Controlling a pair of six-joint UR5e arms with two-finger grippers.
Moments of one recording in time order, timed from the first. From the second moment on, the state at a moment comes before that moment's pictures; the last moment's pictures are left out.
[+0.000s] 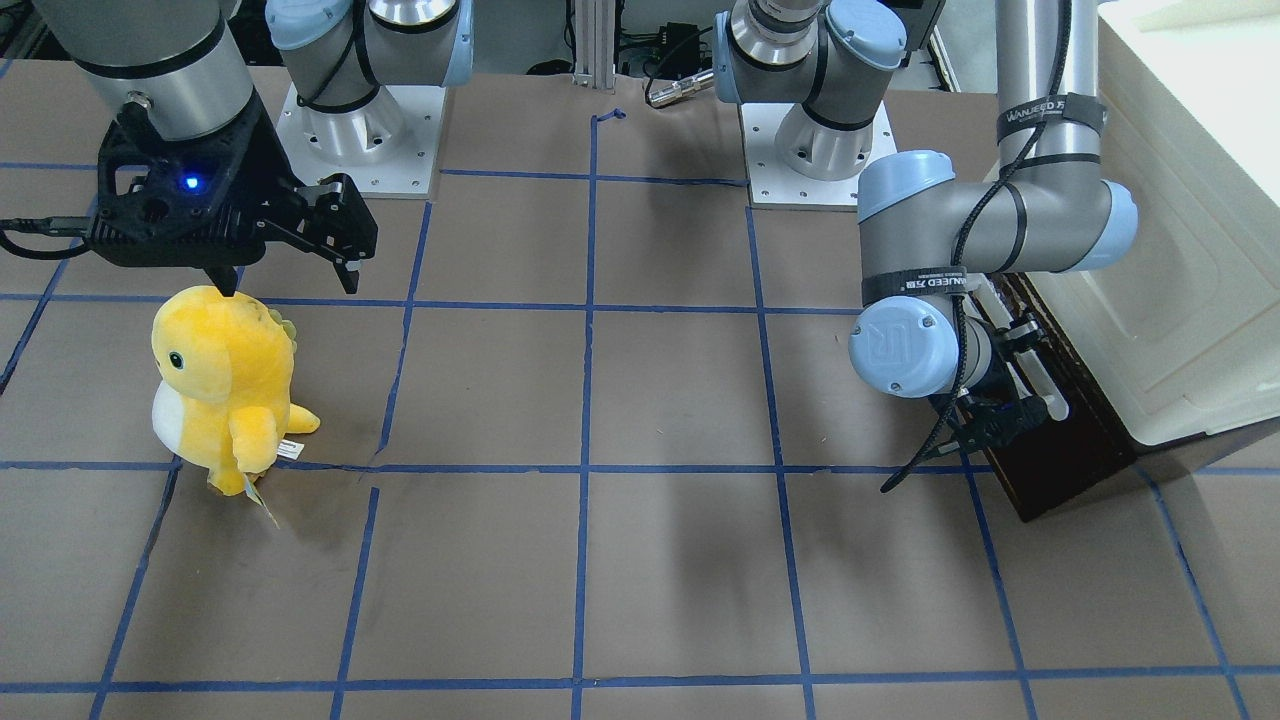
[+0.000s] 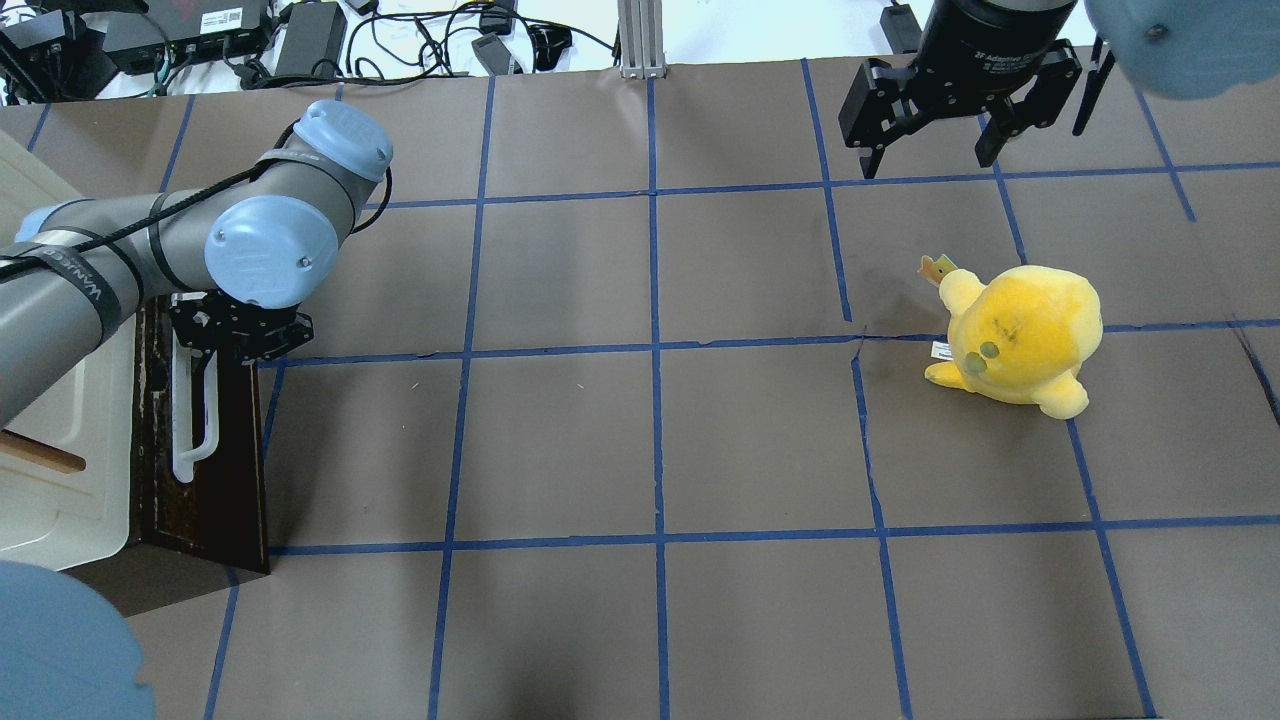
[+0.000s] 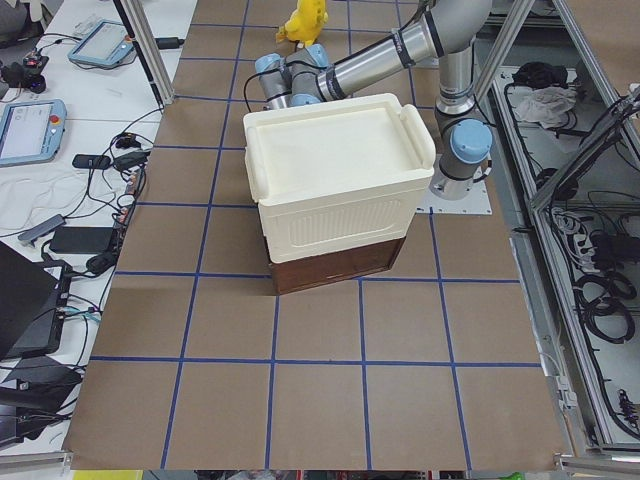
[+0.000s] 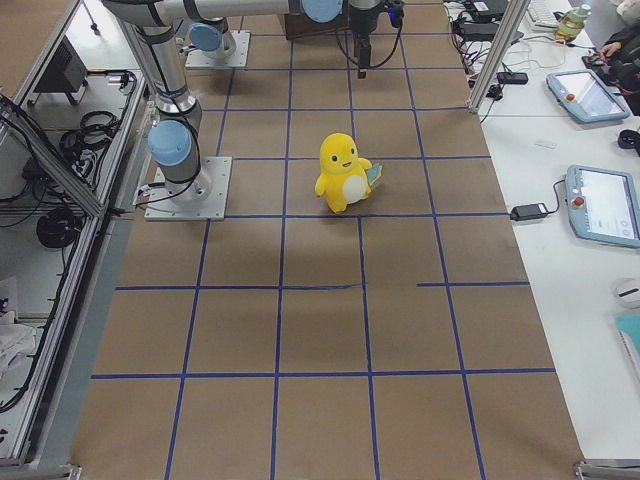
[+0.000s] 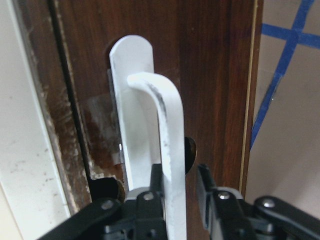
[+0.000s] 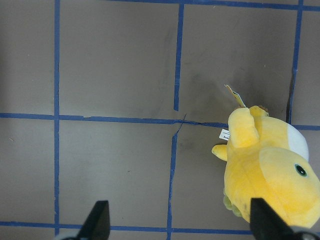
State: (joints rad) left arm -1.52 -1.91 -1.78 -1.48 2.35 -0.43; right arm 1.60 -1.48 1.44 -1.57 -1.58 -0.02
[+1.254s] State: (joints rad) left arm -1.50 -1.92 -1.76 -1.49 2.35 -0.43; right arm 1.60 -1.48 1.44 -1.57 -1.58 -0.02
